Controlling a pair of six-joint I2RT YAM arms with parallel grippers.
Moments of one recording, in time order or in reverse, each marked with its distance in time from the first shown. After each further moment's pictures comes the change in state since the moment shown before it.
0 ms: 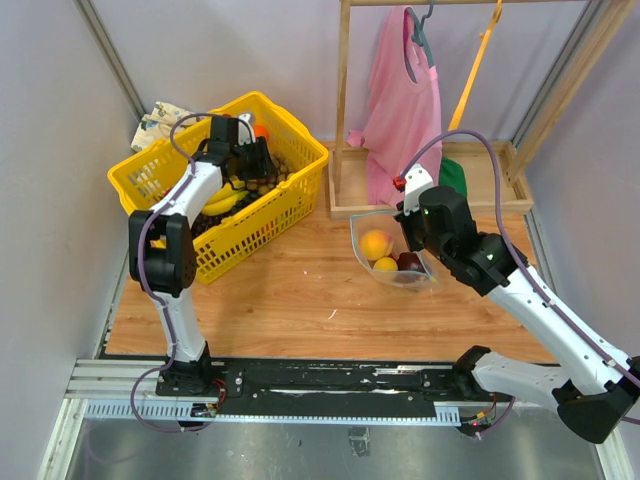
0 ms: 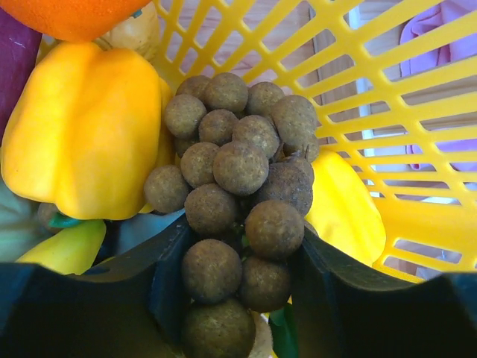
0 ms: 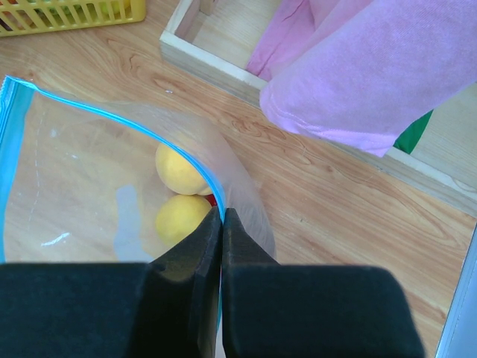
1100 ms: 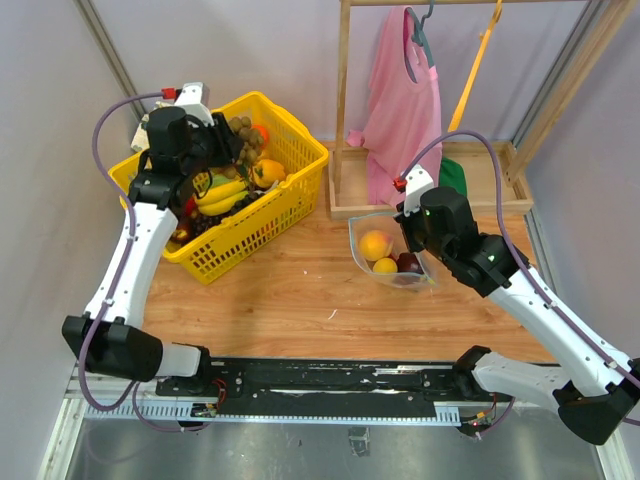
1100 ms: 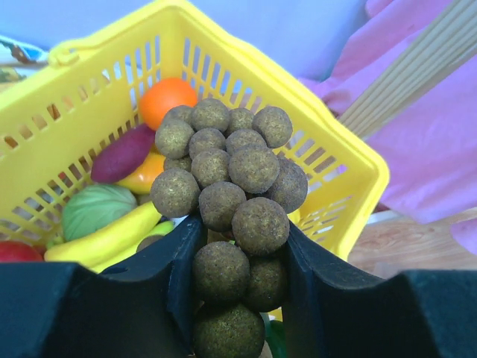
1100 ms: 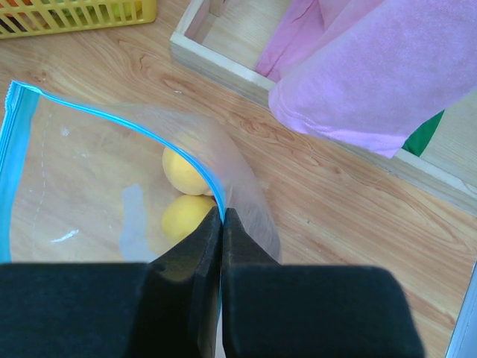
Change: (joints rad) left arm 0.000 -0.564 -0.138 -0.024 -0.146 0.061; right arm 0.000 -0.009 -0.004 0.001 -0.025 0.006
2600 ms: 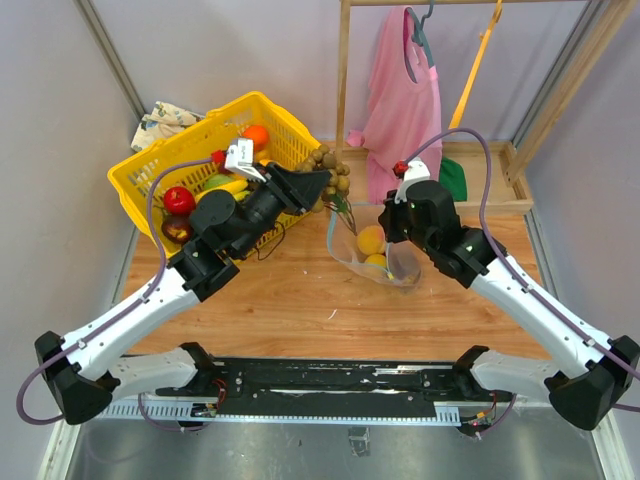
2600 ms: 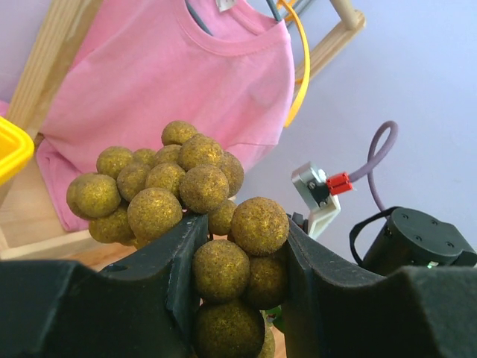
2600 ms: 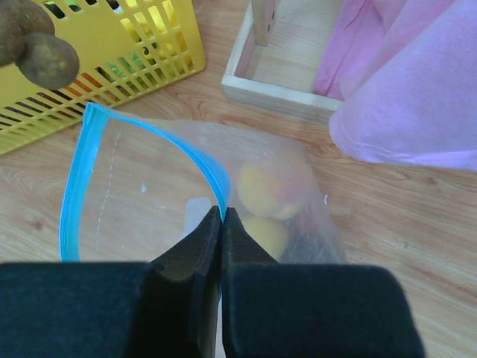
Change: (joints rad) left arm -0.640 -0.314 -0.407 0.589 -0.289 -0.476; right arm 0.000 0.090 -0.028 0.174 -0.043 0.292
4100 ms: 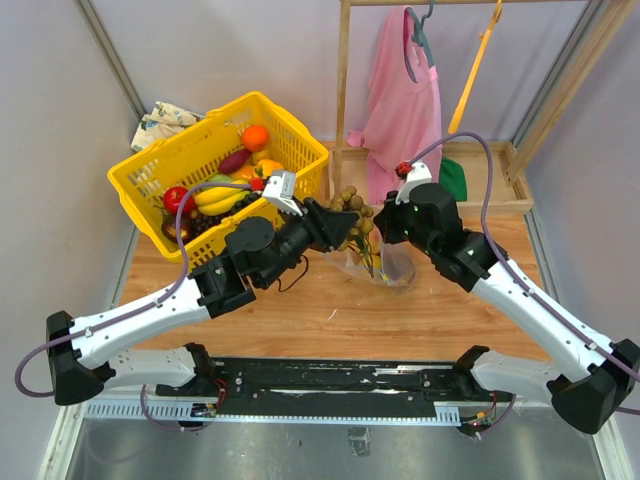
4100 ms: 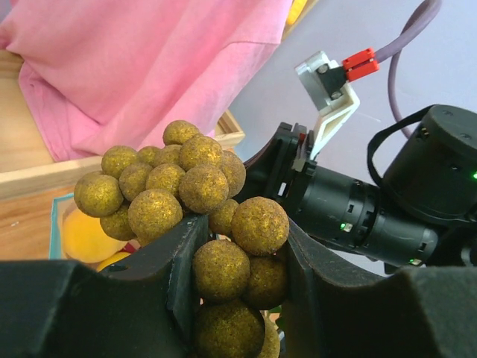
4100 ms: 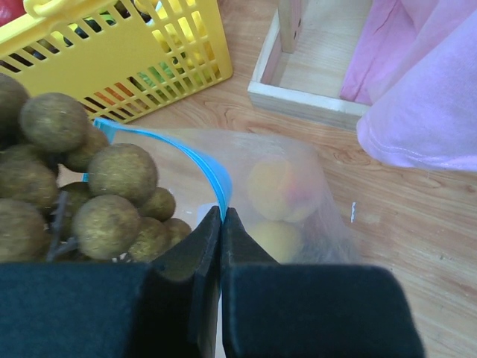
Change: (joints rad) left arm -0.286 0.024 -0.051 -0.057 -0.214 0.056; right arm 0.000 -0.017 -0.035 0.063 -0.047 0.062
